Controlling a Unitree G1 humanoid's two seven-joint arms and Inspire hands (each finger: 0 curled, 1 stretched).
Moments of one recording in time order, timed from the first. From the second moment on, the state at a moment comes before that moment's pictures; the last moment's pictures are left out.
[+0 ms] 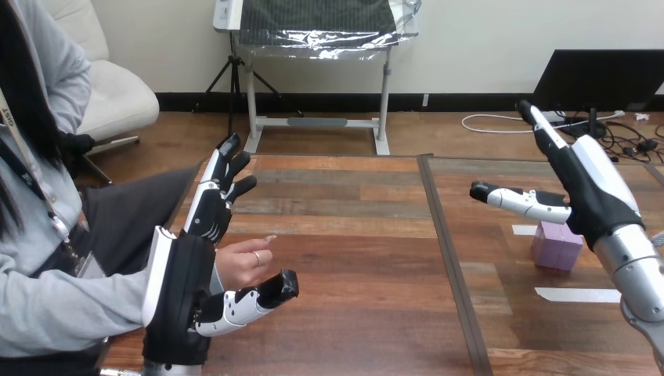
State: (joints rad) left arm -0.03 0.12 0.00 0.64 0.09 -1.24 0.00; right arm -0.60 -0.54 0.04 1.19 -0.41 -0.73 -0.11
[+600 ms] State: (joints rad) left arm -0.03 0.12 0.01 0.64 0.08 -1.24 0.00; right arm -0.64 -0.55 0.10 1.25 -0.45 -0.64 -0.16
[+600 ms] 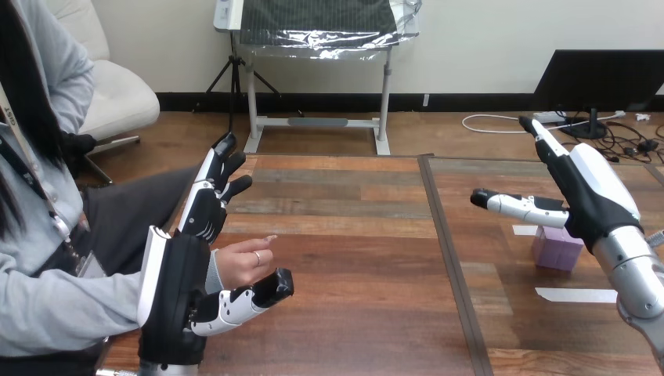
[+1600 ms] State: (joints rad) left arm -0.01 0.12 0.01 0.64 0.08 -1.25 -0.01; right arm -0.66 -0.56 0.17 1.31 -0.51 -0.49 -0.18
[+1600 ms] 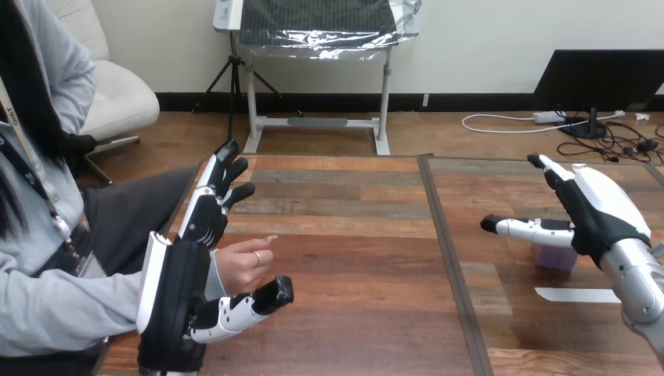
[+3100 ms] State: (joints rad) left arm 0.01 0.12 0.01 0.64 0.04 -1.25 -0.05; right arm -0.67 -0.56 0.19 1.34 -0.51 -0.43 -0.18
